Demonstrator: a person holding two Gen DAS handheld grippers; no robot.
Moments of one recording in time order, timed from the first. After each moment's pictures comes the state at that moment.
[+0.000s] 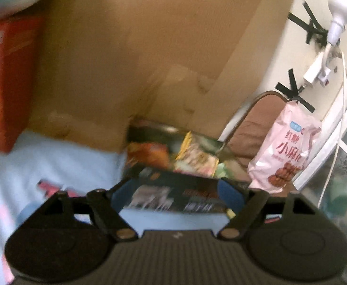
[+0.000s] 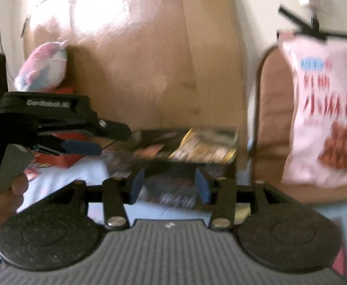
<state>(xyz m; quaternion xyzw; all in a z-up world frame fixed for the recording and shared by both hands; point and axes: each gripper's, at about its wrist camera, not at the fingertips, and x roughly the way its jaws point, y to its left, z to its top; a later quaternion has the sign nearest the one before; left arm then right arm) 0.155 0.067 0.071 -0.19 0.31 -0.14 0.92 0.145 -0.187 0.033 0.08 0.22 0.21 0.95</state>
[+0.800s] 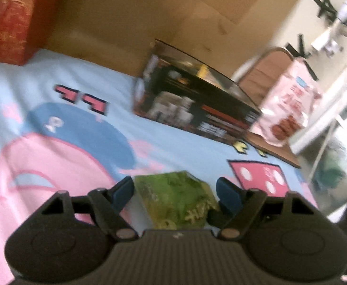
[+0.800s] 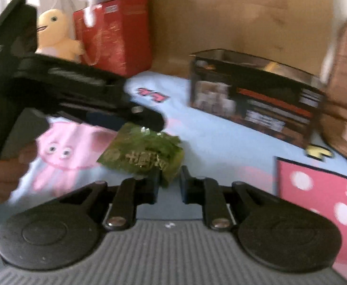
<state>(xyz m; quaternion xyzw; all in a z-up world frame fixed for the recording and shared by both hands) 0.113 0.076 0.008 -0.22 0.39 -0.17 0.88 0.113 -0.132 0.007 -0.04 0.32 0.28 0.90</state>
